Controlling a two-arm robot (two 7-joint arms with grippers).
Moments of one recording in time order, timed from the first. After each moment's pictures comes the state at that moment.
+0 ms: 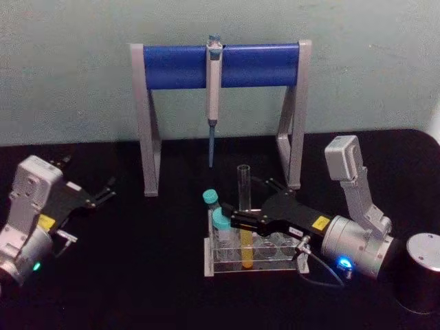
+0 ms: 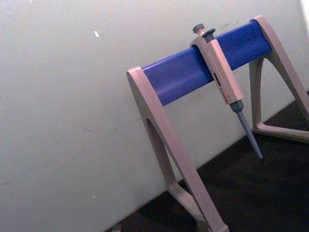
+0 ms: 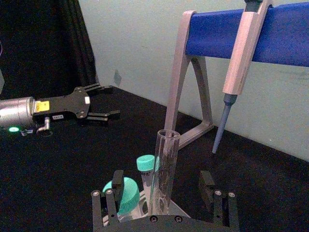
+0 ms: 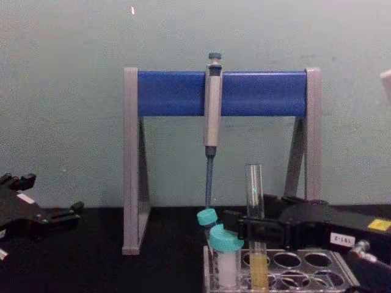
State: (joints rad) left arm -0.20 0.60 0.45 -1.41 -0.25 -0.12 0.03; right arm 0.28 0.43 -0.49 -1.43 0.50 0.06 0.52
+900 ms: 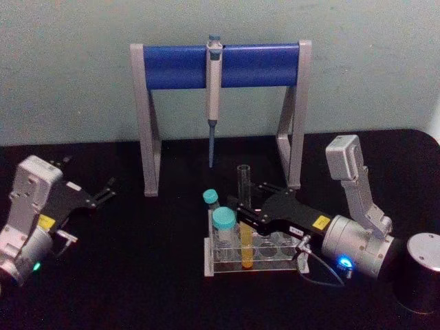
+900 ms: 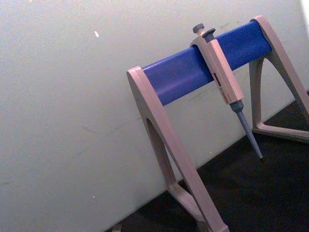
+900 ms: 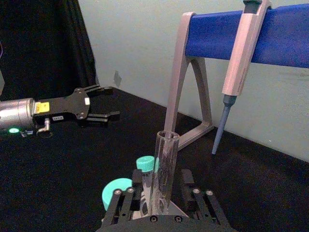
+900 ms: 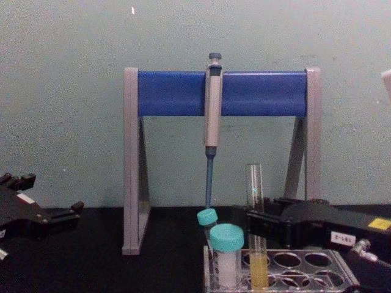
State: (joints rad) left arm -0.20 0.60 0.45 -1.41 -0.25 -0.12 0.03; right arm 0.28 0.43 -0.48 -1.43 0.51 0.06 0.52
